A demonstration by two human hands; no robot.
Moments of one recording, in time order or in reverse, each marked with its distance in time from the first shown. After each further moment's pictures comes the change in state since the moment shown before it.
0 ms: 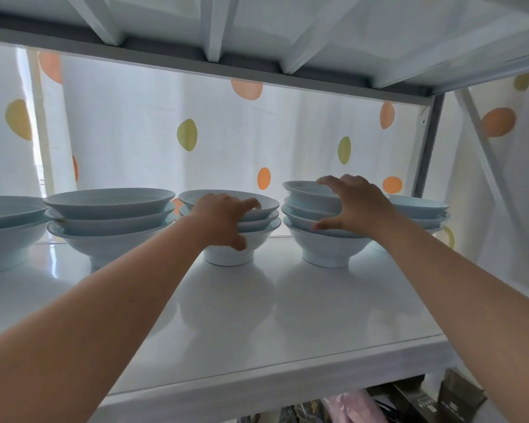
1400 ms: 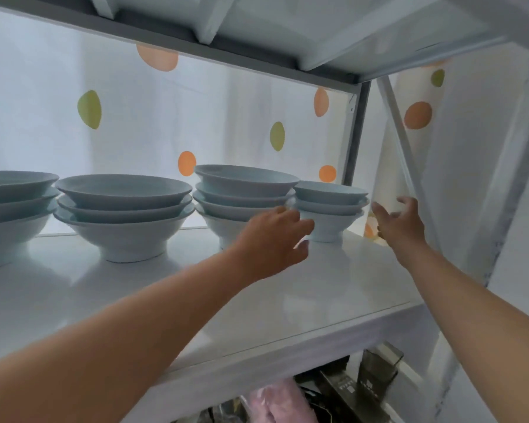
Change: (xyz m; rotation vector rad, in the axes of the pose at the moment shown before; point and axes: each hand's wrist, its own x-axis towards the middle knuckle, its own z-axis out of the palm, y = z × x) left_hand 0.049 0.210 0.025 -0.310 0.580 0.430; right_hand -0.085 0.194 0.022 0.647 0.398 0.873
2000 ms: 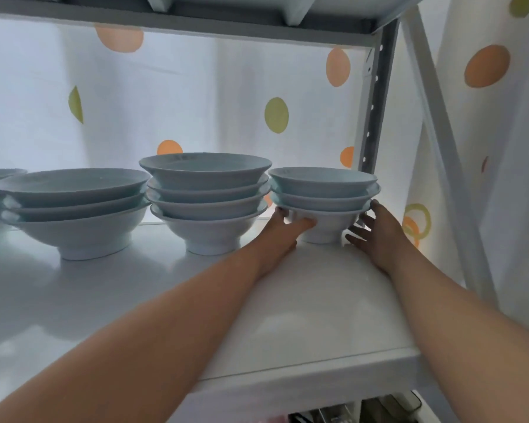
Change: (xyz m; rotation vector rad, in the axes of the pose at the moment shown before) left_hand 0.075 0.013 0.137 -1.180 -0.101 -1.128; right_hand 0.098 0.072 0.064 0.765 -0.568 0.405
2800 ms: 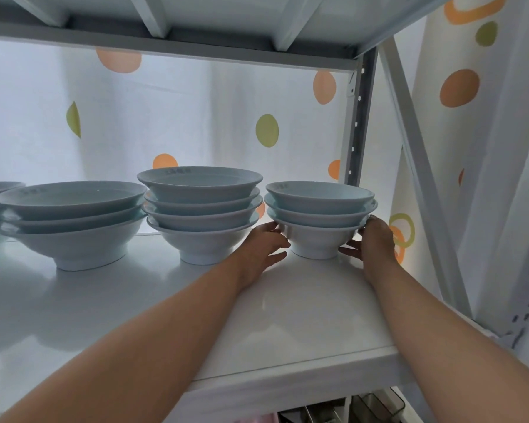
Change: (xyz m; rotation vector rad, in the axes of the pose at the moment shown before) left_hand -0.019 0.012 -0.008 -0.290 0.004 -0.109; right_hand -0.023 -0.007 0.000 -0.233 0.236 -0.167
